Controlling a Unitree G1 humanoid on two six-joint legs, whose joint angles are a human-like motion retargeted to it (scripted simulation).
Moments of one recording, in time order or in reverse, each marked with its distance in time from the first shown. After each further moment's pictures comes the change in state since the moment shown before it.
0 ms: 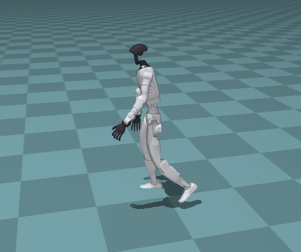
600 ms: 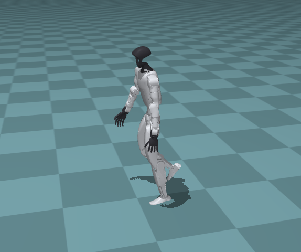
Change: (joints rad) left arm 0.256 0.056 0.074 0.404 -0.059 -0.066 -0.053; right arm -0.079 0.062 -0.003 -0.113 -0.029 -0.088 -0.091; waist 0.251 -0.086 -0.015; left_leg -0.039 -0.033 0.133 -0.610 -0.064 -0.024; right_leg -0.113 0.003 0.080 0.835 0.223 -0.022
